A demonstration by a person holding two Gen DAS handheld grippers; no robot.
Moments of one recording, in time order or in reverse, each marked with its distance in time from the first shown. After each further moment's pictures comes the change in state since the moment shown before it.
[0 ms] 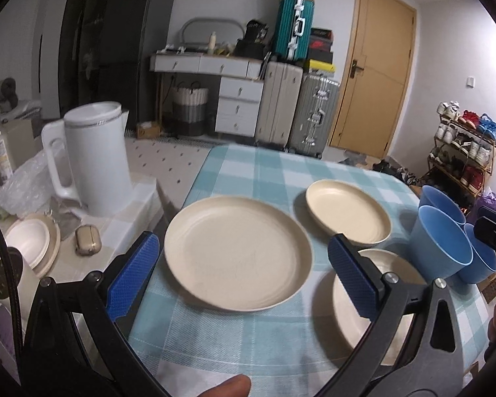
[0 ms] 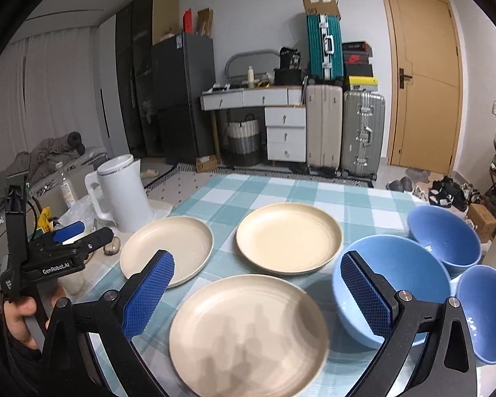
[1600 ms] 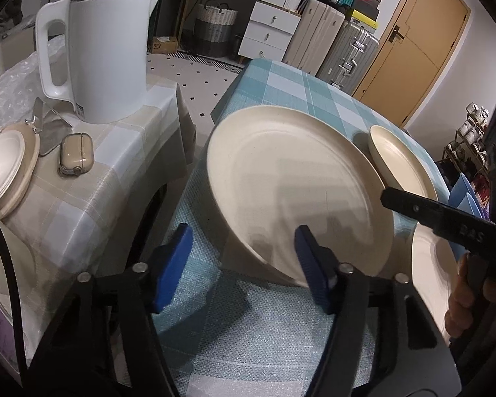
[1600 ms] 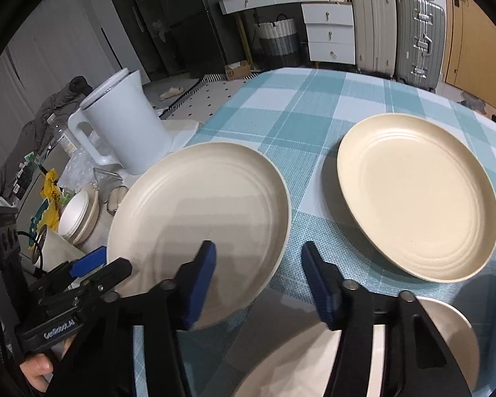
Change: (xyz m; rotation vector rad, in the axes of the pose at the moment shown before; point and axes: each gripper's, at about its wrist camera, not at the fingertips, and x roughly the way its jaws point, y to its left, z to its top) left arm 0.135 0.073 -0.050 -0.169 0.322 0.027; right arm 0.253 0.068 -0.010 0.056 0.441 0.175
